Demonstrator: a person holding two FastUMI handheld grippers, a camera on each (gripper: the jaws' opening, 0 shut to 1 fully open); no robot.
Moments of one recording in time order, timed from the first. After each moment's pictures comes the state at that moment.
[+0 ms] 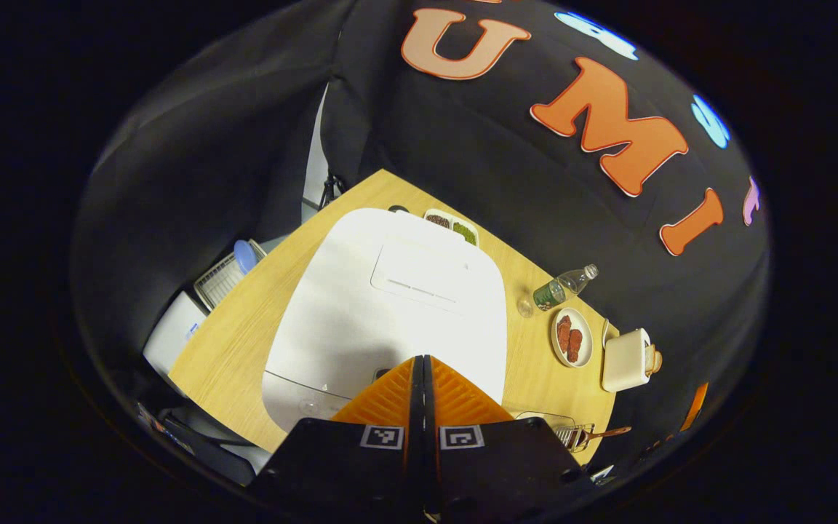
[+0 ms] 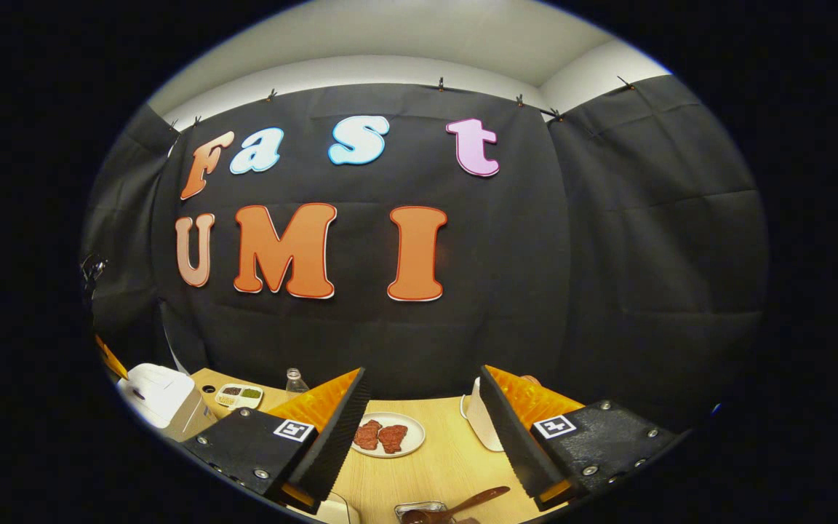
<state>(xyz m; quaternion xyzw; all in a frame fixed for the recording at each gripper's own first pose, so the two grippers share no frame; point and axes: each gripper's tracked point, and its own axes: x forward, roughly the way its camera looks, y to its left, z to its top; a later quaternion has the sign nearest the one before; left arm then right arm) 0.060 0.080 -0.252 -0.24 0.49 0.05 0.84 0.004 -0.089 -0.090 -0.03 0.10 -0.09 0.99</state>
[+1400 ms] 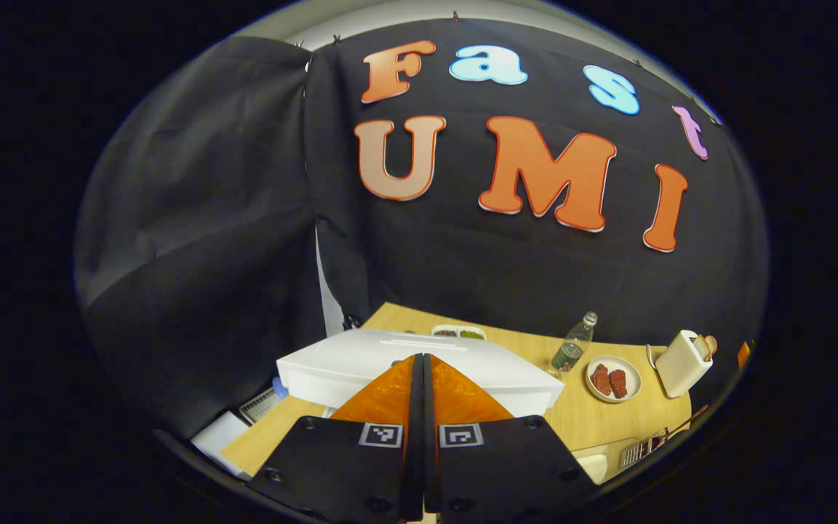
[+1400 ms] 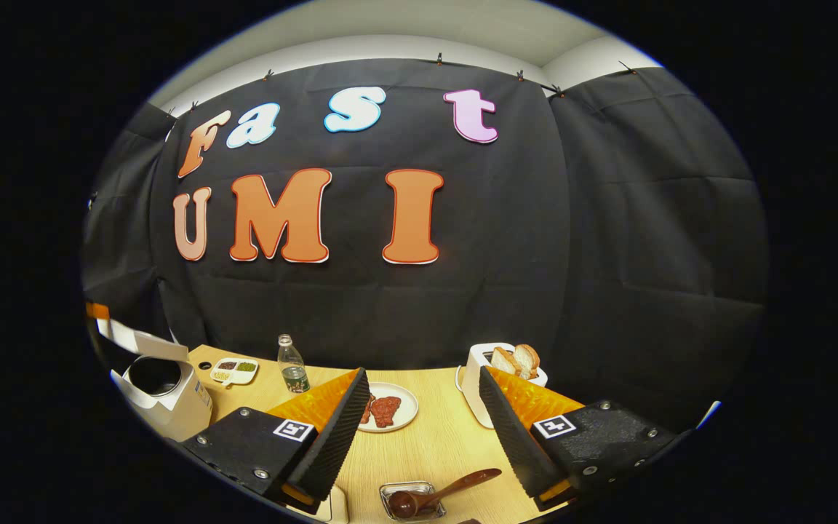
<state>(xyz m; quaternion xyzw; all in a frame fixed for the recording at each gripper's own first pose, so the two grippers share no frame) 0.089 0.077 -0.137 -0.03 0.20 0.09 0.98 -0.013 -0.101 -0.138 -0.03 0.17 -0.08 0.98</state>
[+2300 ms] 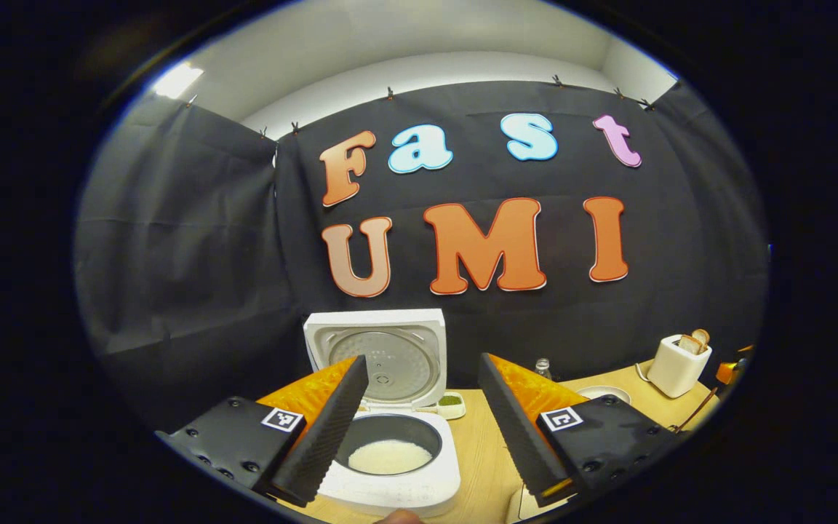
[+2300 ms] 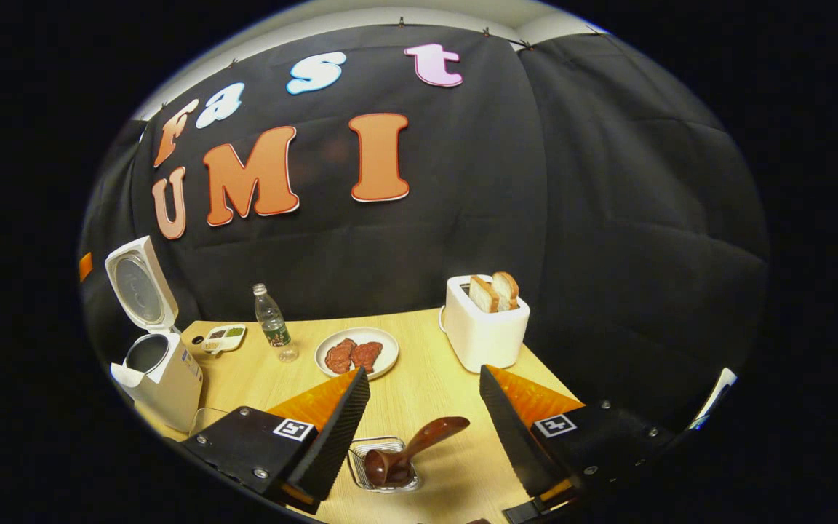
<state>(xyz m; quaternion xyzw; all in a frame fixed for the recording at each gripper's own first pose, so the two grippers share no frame) 0.032 -0.023 -0.069 0.06 0.05 0.05 1.00 -0.059 -0.154 -0.227 0.03 0.27 -0.10 0.96</state>
